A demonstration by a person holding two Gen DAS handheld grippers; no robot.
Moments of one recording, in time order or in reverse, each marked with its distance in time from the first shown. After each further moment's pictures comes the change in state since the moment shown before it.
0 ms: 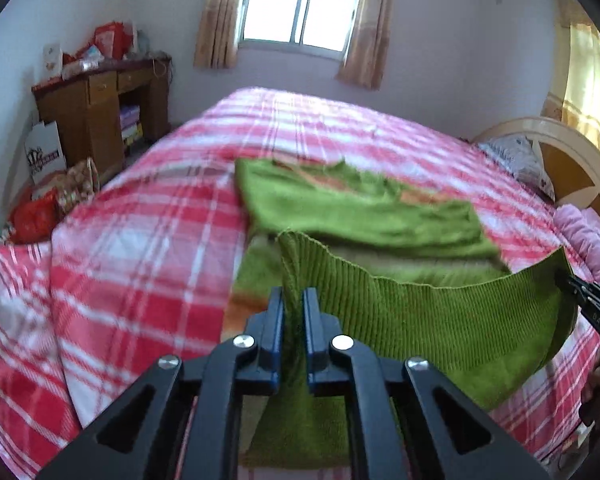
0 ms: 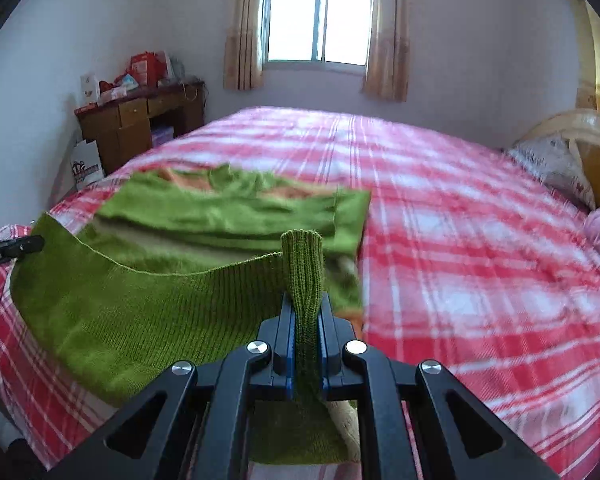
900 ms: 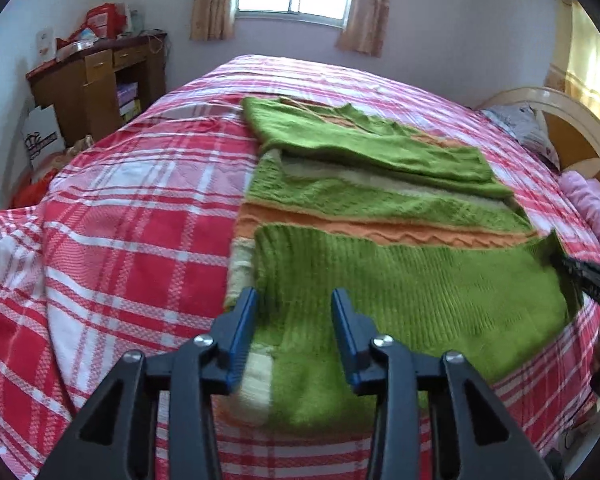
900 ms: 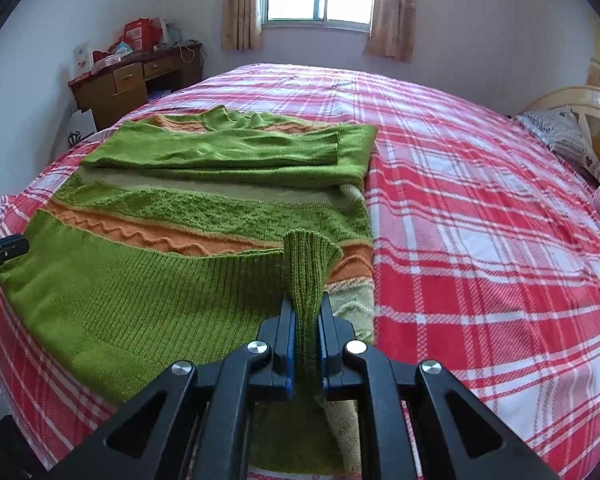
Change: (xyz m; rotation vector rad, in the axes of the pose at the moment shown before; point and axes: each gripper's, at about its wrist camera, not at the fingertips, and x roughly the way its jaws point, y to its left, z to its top) left arm 0.015 0.014 -0.057 0.017 0.117 0.017; right arm 0.035 -0.004 -0.051 0.021 0.190 0.033
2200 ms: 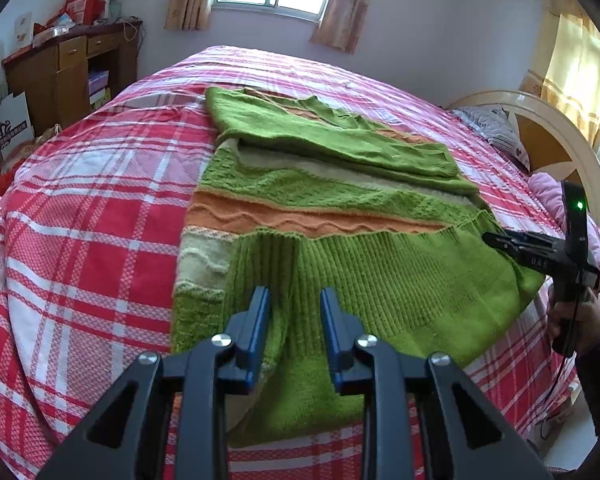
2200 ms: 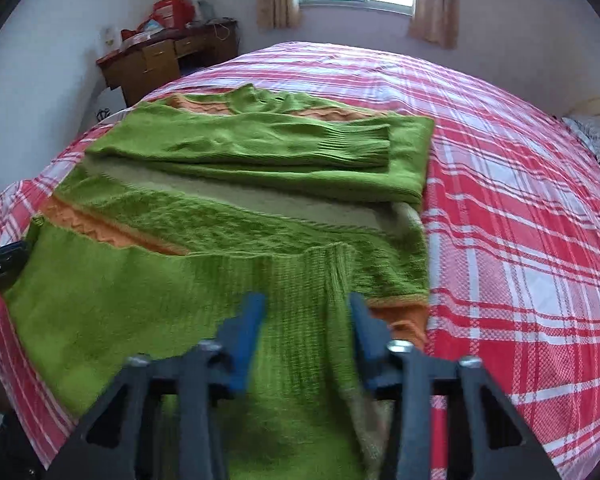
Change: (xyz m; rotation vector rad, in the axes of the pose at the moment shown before) left arm 0.002 -0.014 -0.005 -0.008 0.033 -0.140; right arm 0.050 0.009 0.033 -0.089 0.074 0.117
